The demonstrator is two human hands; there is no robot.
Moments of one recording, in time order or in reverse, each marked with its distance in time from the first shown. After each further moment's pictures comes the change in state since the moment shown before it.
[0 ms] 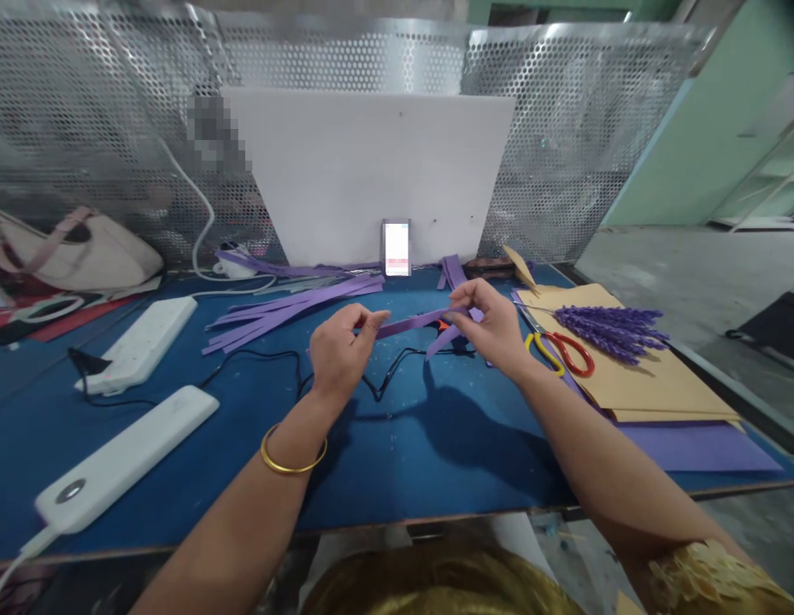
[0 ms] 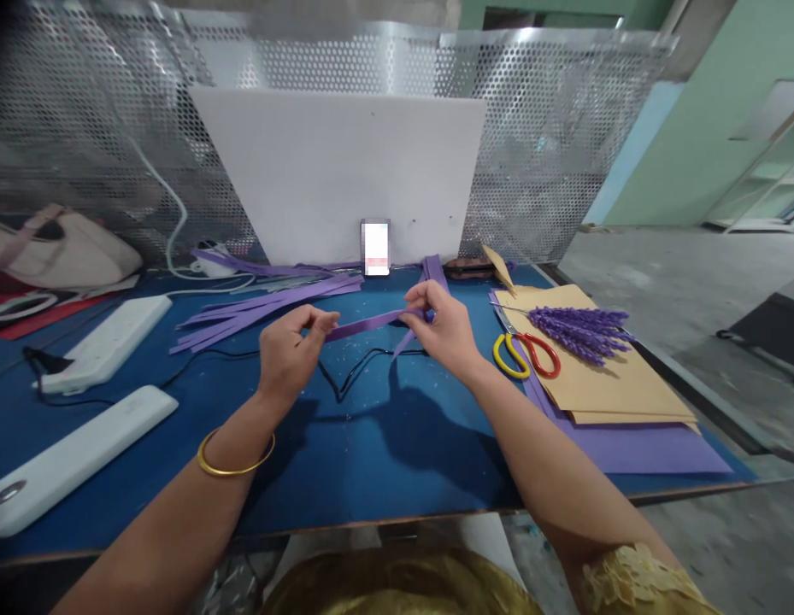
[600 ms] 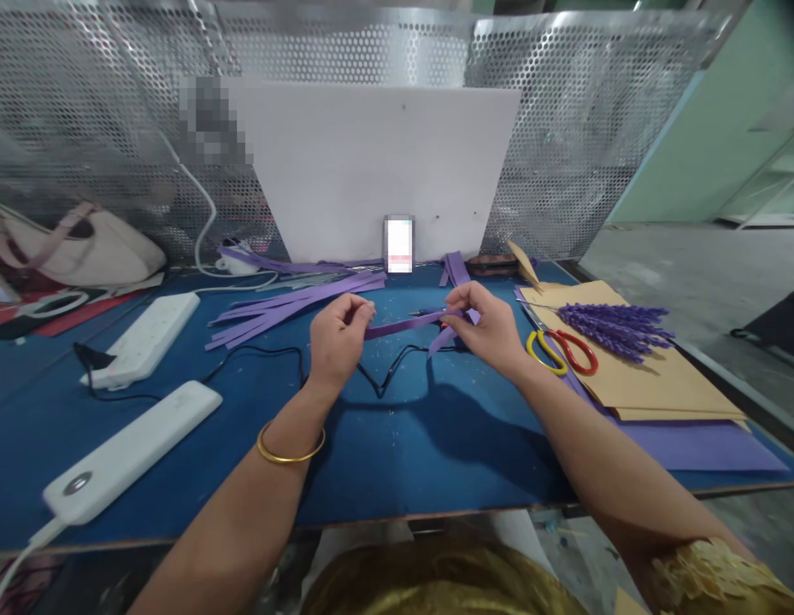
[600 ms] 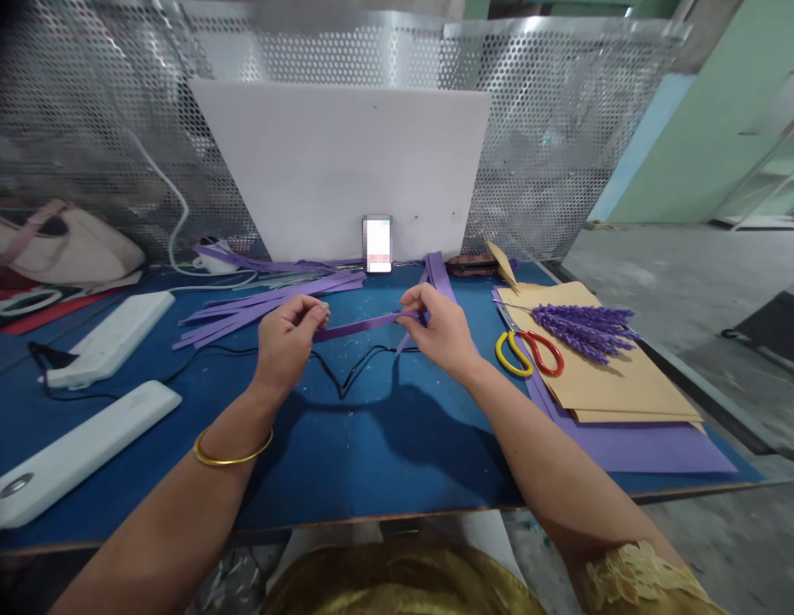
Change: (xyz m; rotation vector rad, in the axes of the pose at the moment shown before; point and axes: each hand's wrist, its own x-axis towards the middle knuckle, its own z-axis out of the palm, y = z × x) left_hand 0.007 -0.006 -0.001 -0.204 0.014 -0.176; right_hand -0.003 -0.002 0.006 -0.085 -0.042 -0.007
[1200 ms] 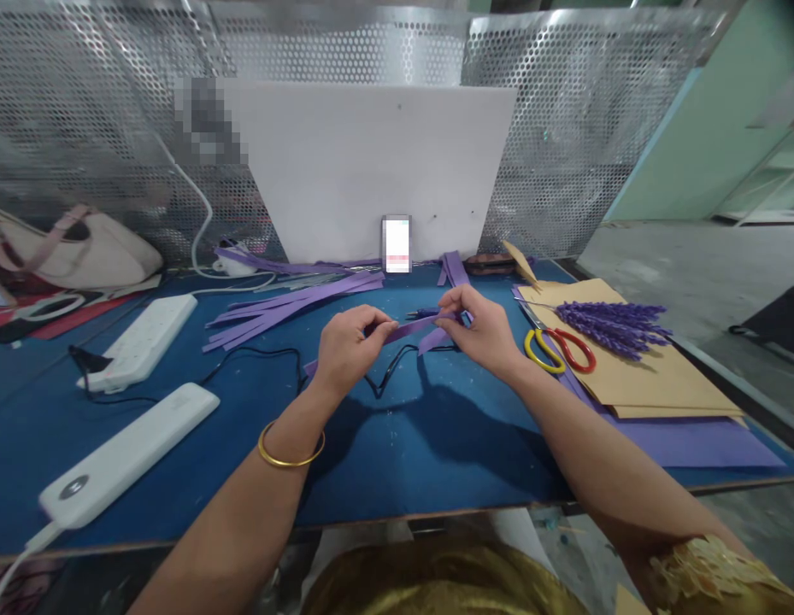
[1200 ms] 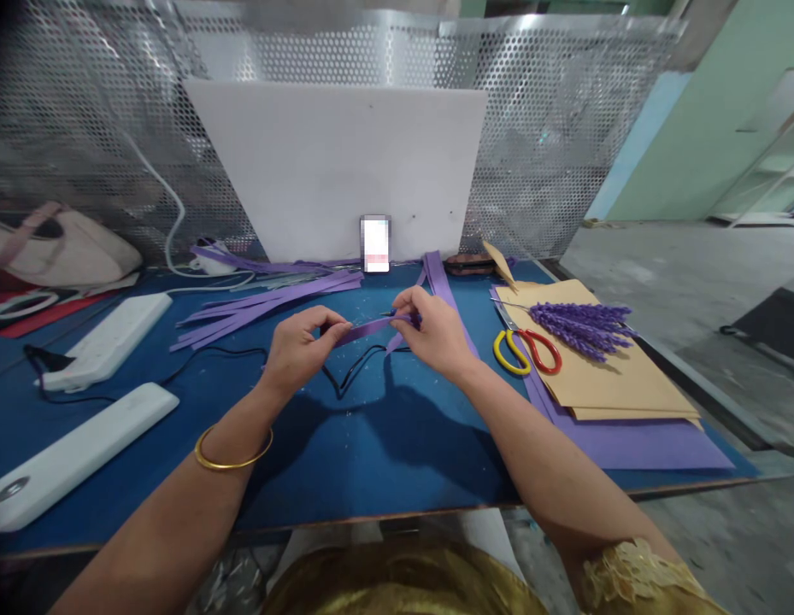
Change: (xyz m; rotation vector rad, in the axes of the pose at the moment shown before) left_hand -0.004 0.004 0.002 0.246 -0.218 0.240; right_hand -0.002 -0.001 0.002 -0.046 -0.043 -0.011
